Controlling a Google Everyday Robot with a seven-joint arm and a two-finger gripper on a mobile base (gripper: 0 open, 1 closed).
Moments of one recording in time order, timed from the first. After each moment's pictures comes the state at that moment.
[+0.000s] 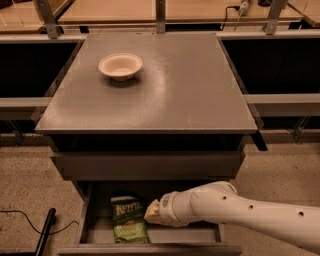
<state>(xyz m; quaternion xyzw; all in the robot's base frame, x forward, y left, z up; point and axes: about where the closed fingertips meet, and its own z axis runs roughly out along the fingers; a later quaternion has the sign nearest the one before) 0.425 0.032 0.545 -0.92 0.12 -0.05 0.36</state>
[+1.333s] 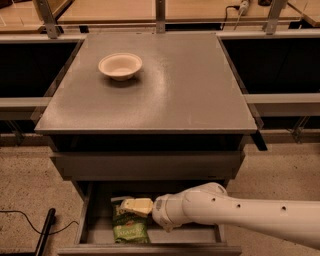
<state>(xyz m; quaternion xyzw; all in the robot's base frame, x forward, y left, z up) 0.428 0.048 0.523 -0.93 0.09 -0.05 0.36</state>
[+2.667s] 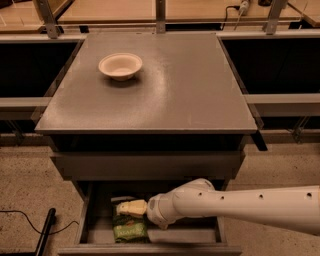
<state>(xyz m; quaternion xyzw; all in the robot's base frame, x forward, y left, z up) 0.438 0.067 0.487 -0.94 0.05 -0.03 0.34</state>
